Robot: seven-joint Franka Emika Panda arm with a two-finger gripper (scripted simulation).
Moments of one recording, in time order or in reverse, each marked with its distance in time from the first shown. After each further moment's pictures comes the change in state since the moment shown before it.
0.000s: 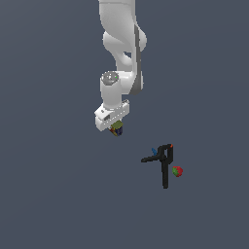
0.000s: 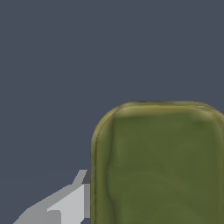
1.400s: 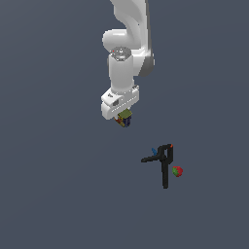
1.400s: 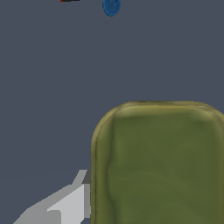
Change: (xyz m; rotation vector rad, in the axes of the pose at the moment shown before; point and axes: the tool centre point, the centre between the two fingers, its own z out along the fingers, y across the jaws) arm 0.033 -0.028 -0.091 0.000 -0.004 0.000
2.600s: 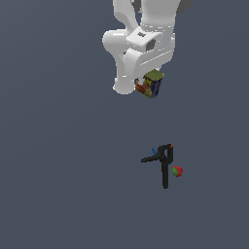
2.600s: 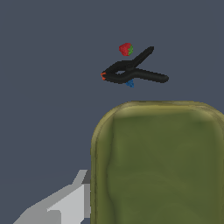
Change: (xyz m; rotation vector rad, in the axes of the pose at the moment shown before) arm 0.078 -0.060 -0.205 0.000 0.001 -0.002
